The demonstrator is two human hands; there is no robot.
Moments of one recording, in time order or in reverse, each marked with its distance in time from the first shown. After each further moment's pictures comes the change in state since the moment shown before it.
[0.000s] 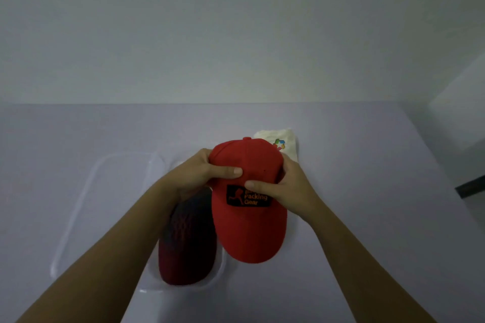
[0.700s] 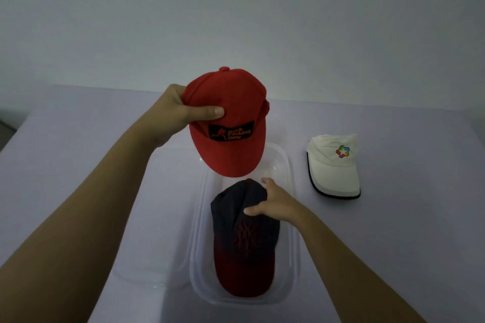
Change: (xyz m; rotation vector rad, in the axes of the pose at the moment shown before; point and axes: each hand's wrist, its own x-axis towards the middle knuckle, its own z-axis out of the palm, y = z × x) left_hand -0.038 0.052 -0.183 0.176 0.269 0.345; right_hand 0.076 0.039 0.147 -0.384 -0.338 0.526
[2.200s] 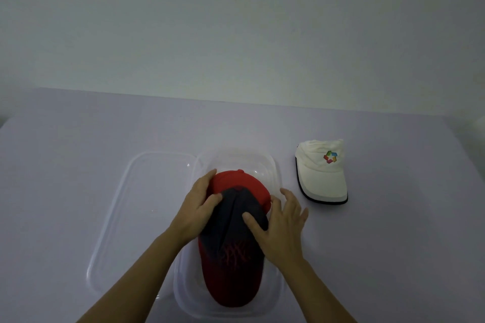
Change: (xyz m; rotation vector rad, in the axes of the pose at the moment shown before) left_hand -0.069 -0.125 0.093 0.245 0.065 -0.223; right_hand -0.019 0.053 0.037 -0.356 0.764 -0.224
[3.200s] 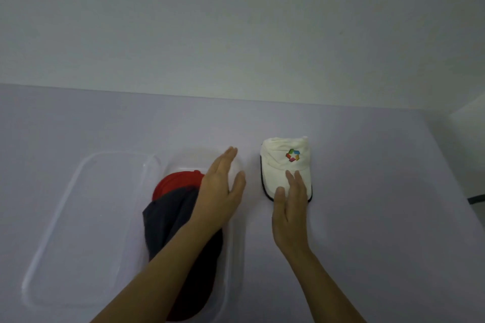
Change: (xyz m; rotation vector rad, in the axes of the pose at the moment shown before) left_hand 0.040 0.088 0.115 0.184 0.210 0.197; right_hand 0.036 0.079 -0.065 0.485 0.183 0.101
